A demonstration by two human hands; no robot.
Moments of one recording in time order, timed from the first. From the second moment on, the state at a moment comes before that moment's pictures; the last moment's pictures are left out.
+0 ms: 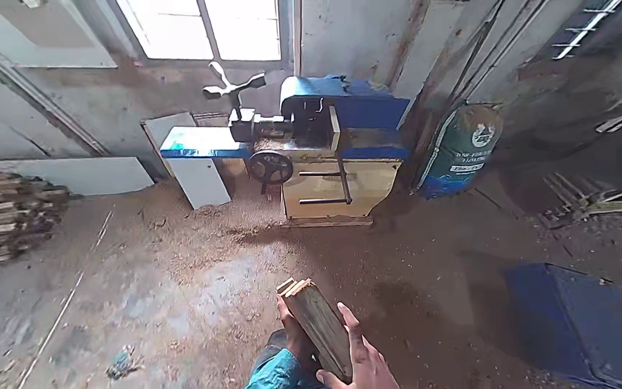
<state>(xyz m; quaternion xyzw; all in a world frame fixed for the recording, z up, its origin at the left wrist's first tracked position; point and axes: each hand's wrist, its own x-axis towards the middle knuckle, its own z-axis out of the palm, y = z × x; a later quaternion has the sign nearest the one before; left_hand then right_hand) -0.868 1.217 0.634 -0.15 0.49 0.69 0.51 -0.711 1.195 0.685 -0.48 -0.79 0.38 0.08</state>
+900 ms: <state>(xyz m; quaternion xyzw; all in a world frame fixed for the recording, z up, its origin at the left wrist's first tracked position) -1.133 1.766 0.648 0.19 0.62 0.63 0.43 -0.929 1.804 0.582 -0.43 -0.57 0.57 0.41</state>
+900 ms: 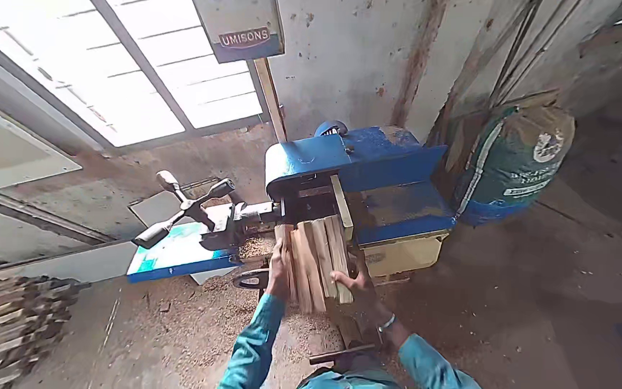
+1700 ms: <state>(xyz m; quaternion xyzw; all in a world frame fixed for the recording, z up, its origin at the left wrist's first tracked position) -1.201 1.841 0.580 0.23 0.73 0.48 0.44 -0.972 1.902 0.561 -0.57 -0.35 0.68 0.32</state>
